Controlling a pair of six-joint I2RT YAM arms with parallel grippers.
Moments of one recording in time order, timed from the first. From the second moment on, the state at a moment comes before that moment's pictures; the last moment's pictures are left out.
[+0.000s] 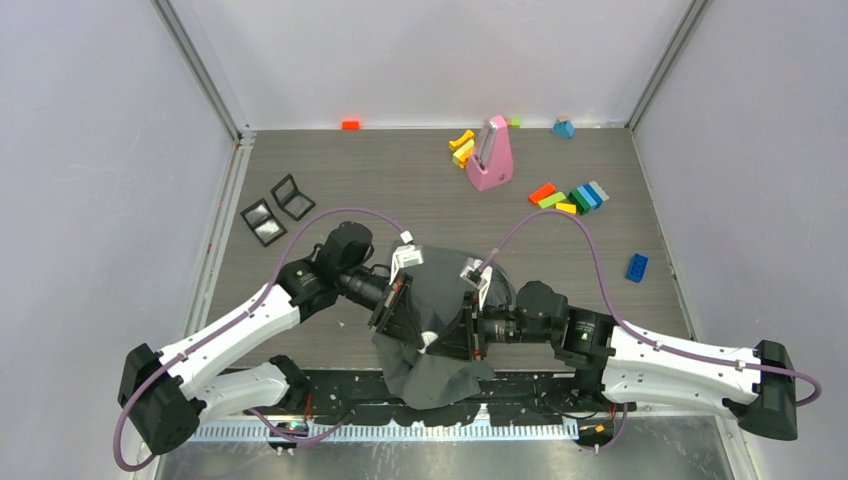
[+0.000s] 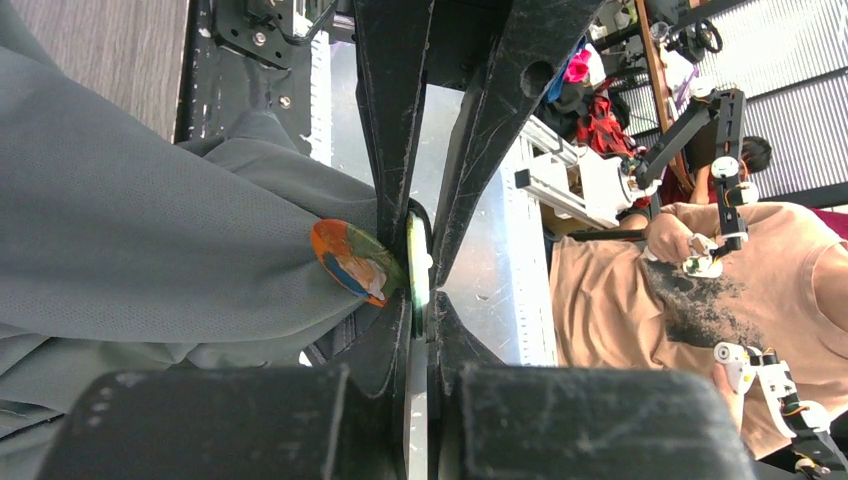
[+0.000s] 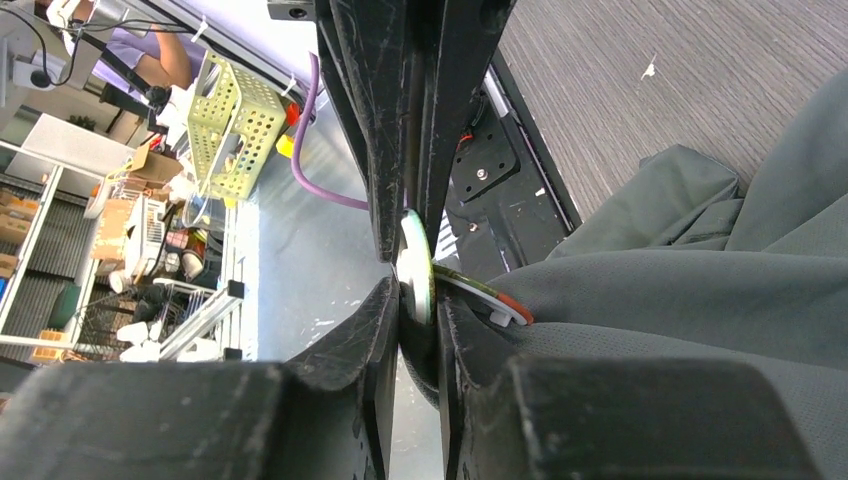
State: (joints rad) left arm -0.76 1.04 0.80 -0.37 1.15 -0.31; right arm 1.18 0.79 0.54 0.07 -0.28 0.66
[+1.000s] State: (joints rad) left arm -0.73 1.04 0.80 -0.37 0.99 -0.28; right arm 1.00 0.87 0.55 0.01 -0.33 0.93
